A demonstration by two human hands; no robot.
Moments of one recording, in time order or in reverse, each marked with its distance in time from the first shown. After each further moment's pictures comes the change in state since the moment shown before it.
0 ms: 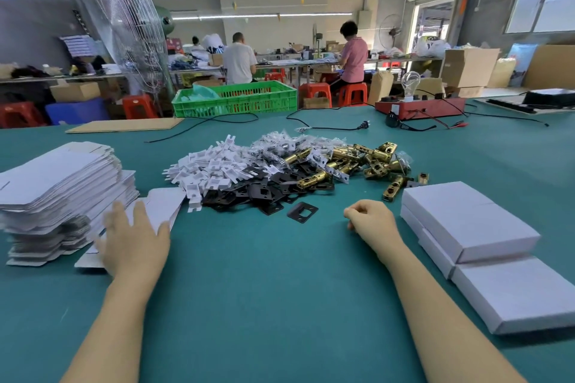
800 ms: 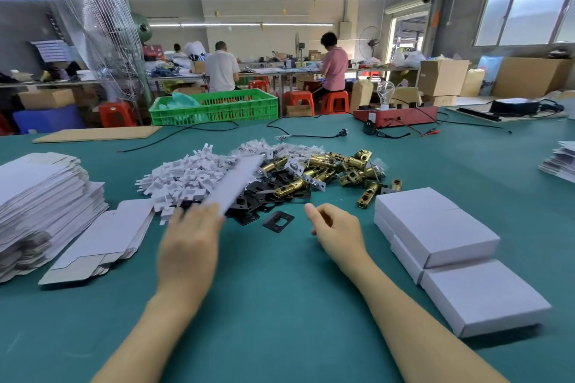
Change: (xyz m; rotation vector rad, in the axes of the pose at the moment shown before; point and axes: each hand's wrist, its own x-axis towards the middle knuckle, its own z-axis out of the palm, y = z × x) left_hand -0.061 0.084 0.013 -0.162 0.419 0.707; right_hand -0.019 -0.002 0.008 0.017 0.037 -0.253
